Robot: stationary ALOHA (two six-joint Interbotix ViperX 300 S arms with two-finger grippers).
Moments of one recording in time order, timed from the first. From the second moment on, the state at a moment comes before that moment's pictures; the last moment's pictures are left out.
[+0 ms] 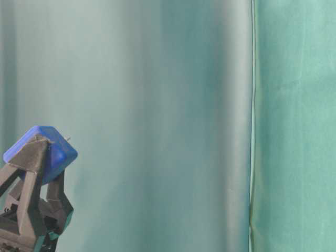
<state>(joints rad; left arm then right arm) 0.00 -0.35 0.58 0.00 -0.02 -0.03 -0.05 -0.87 1.00 -0.79 -0.16 -0.47</state>
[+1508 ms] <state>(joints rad) 0.00 -0.35 0.57 0.00 -0.01 -0.03 -0.05 -0.64 0.86 -0.80 -0.23 -0.48</state>
